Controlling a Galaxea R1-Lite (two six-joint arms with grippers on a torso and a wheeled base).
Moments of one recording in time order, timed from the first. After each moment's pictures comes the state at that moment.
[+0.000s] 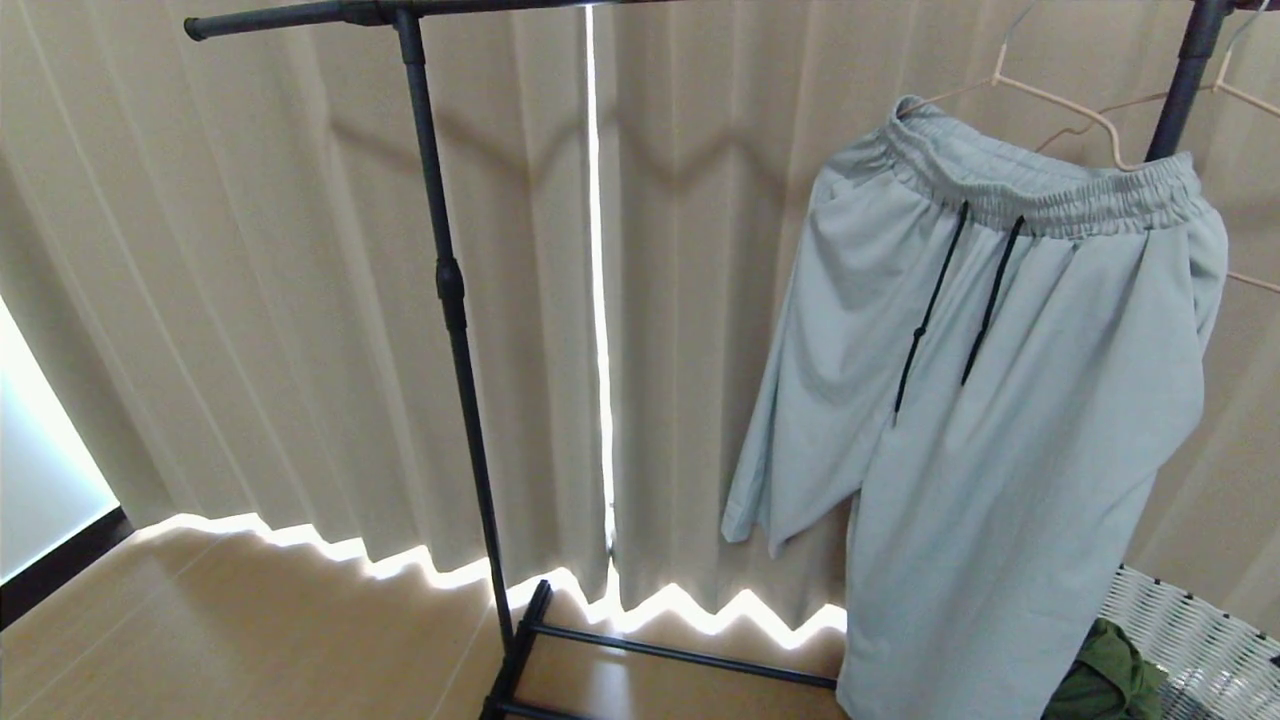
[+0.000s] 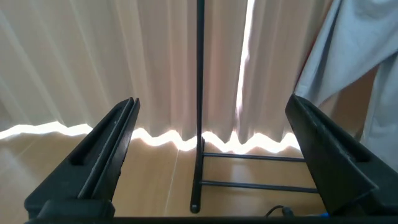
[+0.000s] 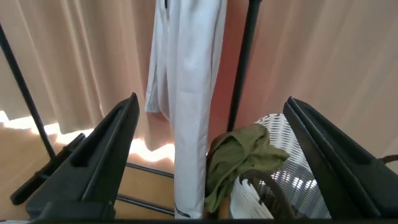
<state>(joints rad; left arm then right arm) 0.00 0.01 0.00 0.00 -0.08 0.03 0.00 0.00 0.00 0.00 0.03 0.00</state>
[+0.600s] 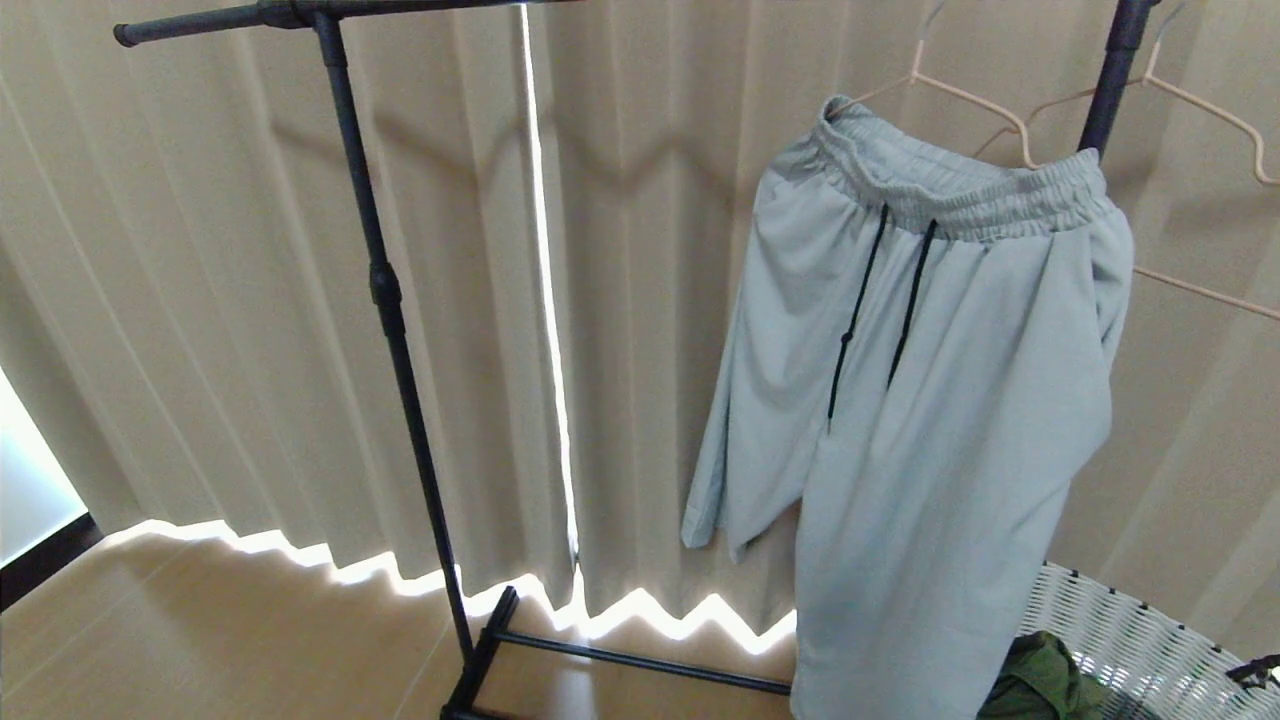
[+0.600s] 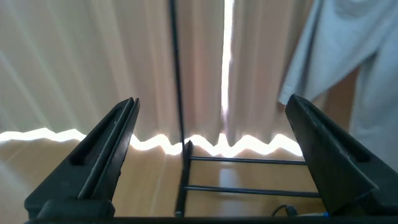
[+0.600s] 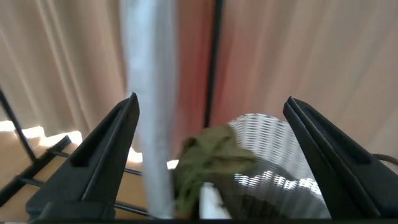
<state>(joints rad) 0.00 0.01 0.00 0.00 -0.08 0.05 0.00 0.00 0.00 0.00 0.02 -0.01</state>
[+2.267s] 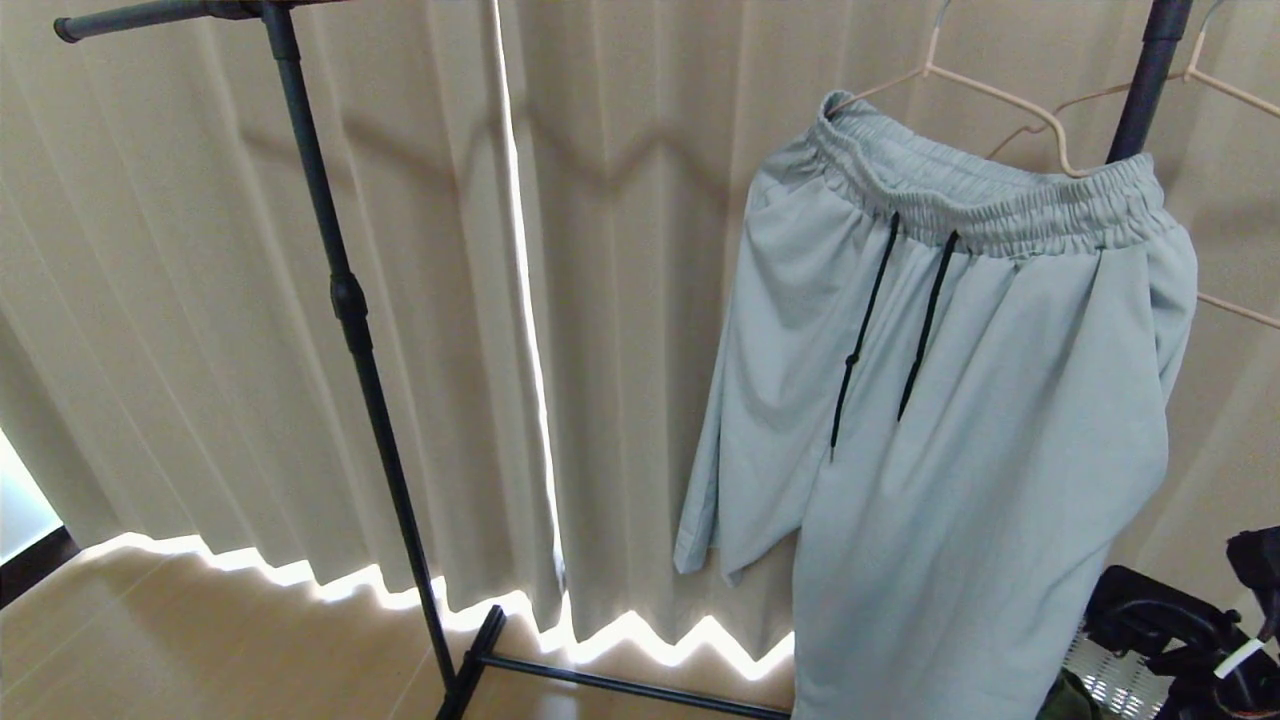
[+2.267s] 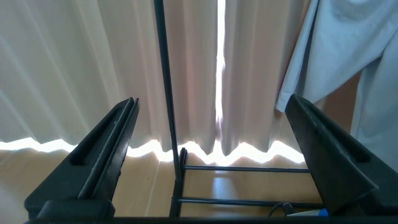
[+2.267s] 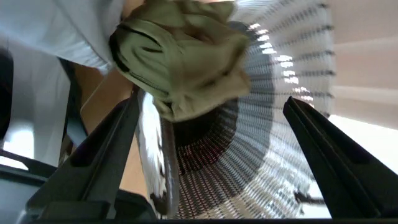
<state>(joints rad) 0.00 0.01 0.00 0.00 -0.11 0.05 0.04 1.39 -0.38 0.09 -0.09 -0.50</state>
